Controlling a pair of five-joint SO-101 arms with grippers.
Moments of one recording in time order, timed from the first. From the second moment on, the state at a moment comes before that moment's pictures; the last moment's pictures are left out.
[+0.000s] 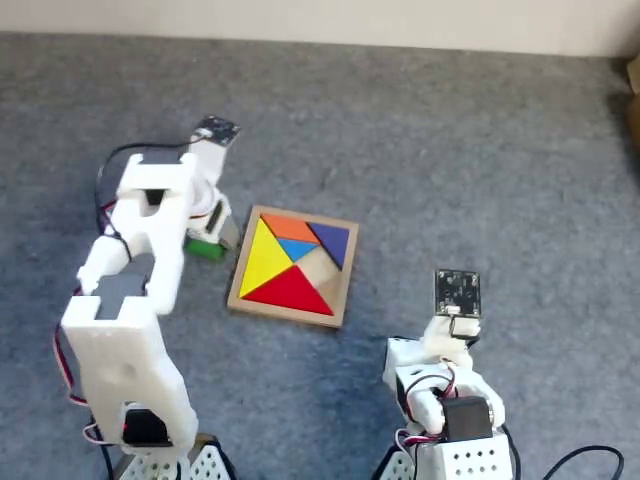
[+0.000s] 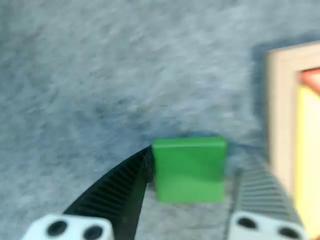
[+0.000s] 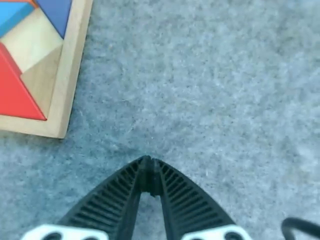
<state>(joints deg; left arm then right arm) -8.0 26.2 2.6 64.3 -17.1 -12.3 -103.7 96.0 71.2 -8.1</state>
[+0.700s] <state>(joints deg) 2.2 22.4 -7.3 80.0 -17.2 -12.3 -103.7 96.0 71.2 -8.1</state>
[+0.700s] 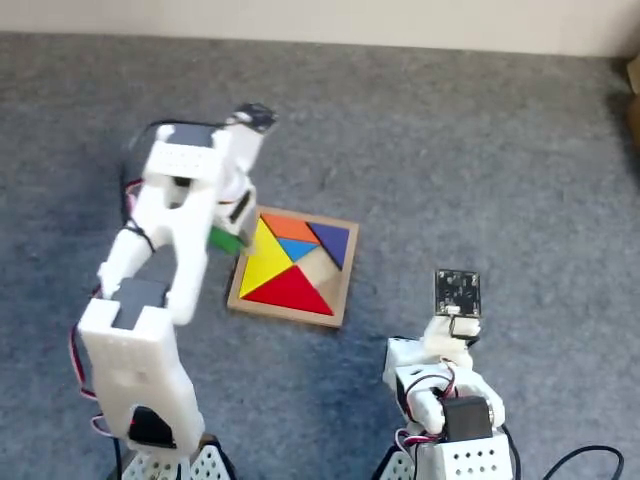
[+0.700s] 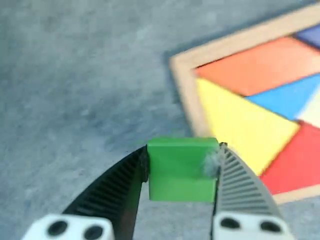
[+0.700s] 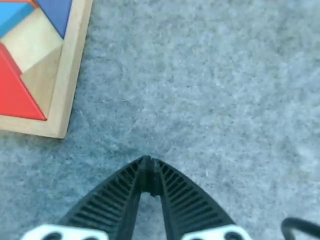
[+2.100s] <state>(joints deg) 15.8 22.0 -12.4 84.8 -13.3 -12.3 -103.7 96.0 71.2 -8.1</state>
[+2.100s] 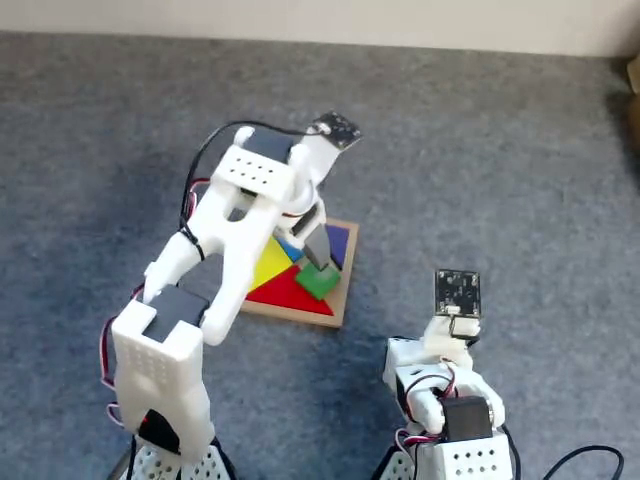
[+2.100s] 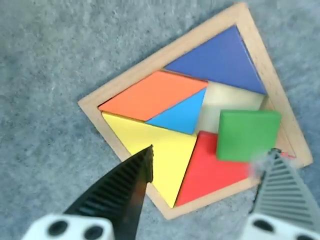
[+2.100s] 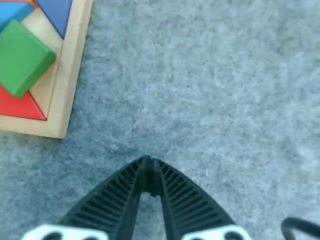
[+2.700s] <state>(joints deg) 14.2 21.4 1.2 67.2 -18.5 -12.3 -103.7 96.0 71.2 -8.1</state>
